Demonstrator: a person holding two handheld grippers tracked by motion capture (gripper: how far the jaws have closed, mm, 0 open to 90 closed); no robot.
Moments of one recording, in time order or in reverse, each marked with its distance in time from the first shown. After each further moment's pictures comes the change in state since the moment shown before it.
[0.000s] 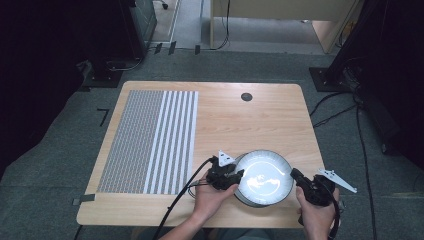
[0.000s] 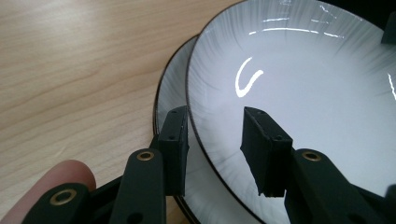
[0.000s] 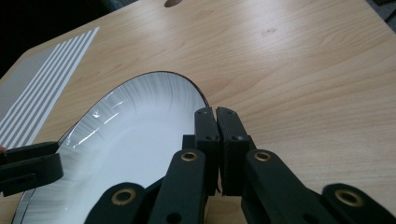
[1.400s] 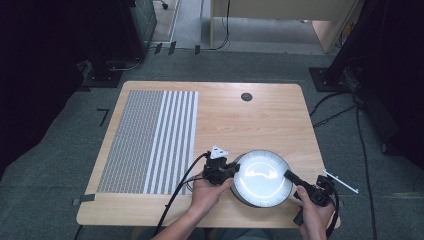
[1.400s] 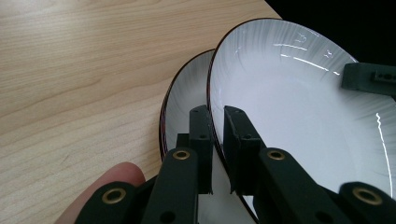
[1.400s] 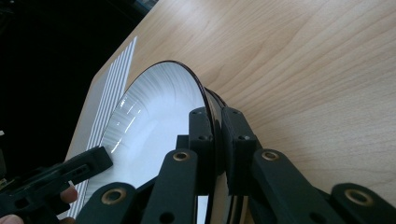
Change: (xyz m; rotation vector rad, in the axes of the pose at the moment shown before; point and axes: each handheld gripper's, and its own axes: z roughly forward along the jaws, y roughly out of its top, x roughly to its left) left arm 0.015 0.011 -0.013 -0.028 -0.081 -0.091; right arm -0.020 -0.006 0.011 0.086 0.215 0.334
